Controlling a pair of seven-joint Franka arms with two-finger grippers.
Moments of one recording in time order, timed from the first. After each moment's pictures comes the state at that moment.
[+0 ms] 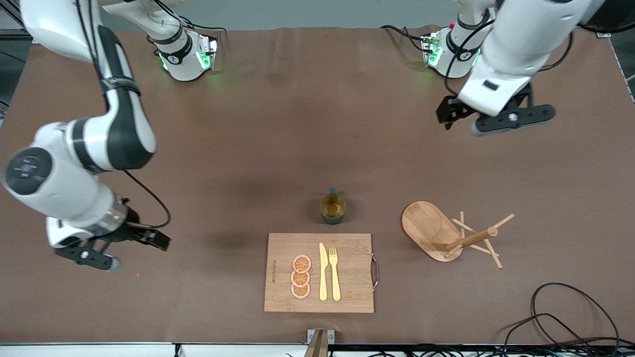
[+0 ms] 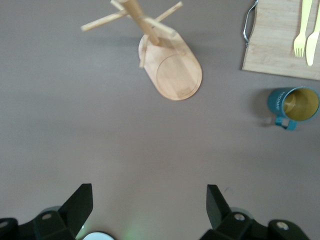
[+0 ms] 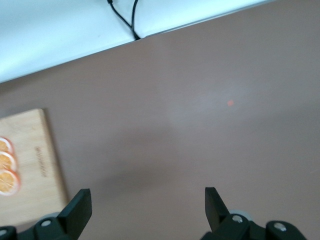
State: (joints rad) left arm -0.08 0.11 -0.42 -1.50 0.15 1.53 -0.63; right arm 0.19 0.50 -0.09 -1.33 0.03 1.99 0.34
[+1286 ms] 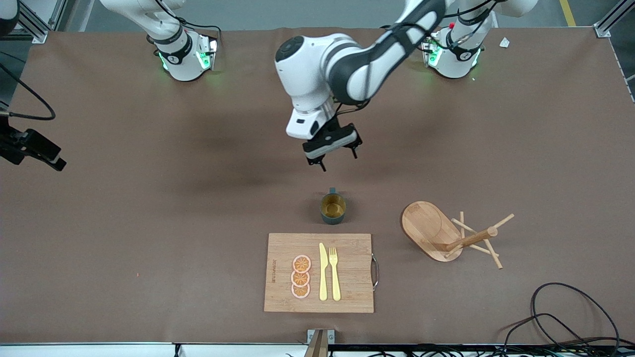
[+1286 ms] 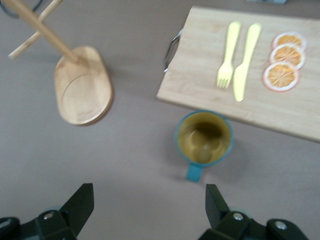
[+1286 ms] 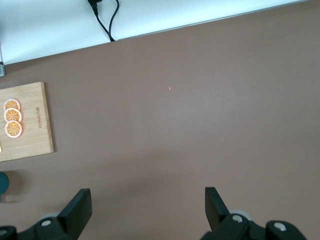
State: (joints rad) left arm -0.61 0.58 -0.42 -1.50 0.82 1.88 -1.59; right arm 0.06 0.07 -0.09 -1.50 0.03 1.74 0.16
